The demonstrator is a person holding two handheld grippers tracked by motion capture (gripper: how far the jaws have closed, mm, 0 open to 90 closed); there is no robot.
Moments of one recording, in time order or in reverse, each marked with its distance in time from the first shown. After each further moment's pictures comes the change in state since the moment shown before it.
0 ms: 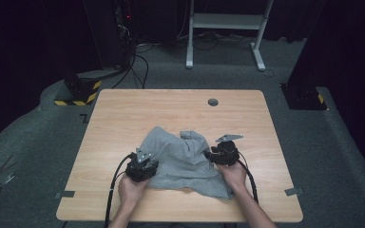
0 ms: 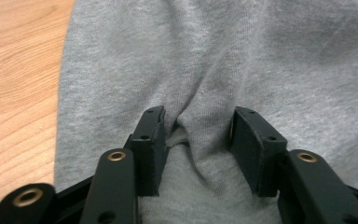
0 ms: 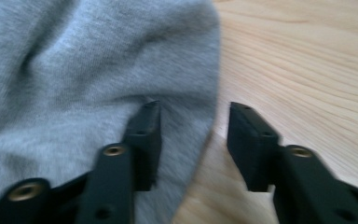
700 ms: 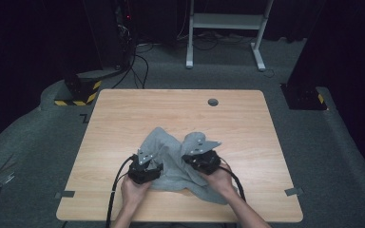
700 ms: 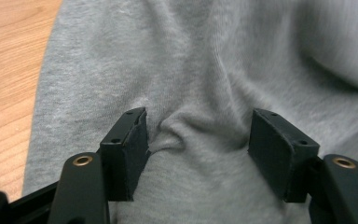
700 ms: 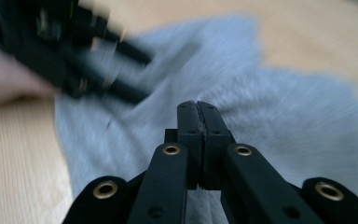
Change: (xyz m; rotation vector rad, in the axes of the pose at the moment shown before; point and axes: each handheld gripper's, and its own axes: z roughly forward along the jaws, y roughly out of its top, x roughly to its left) left arm -0.006 0.000 0.000 -0.024 -0.029 -0.037; right arm 0.096 0.026 -0.015 -0.059 0.159 -0.374
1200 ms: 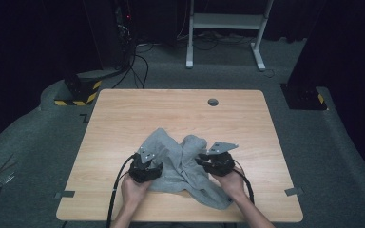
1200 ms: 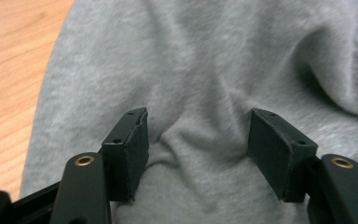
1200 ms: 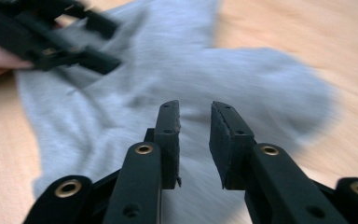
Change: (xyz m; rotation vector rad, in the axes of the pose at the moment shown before) left arm -0.001 0.002 0.002 0.039 0.033 0.041; right arm -0.028 -0.035 -0.037 -0.048 -0.086 0.163
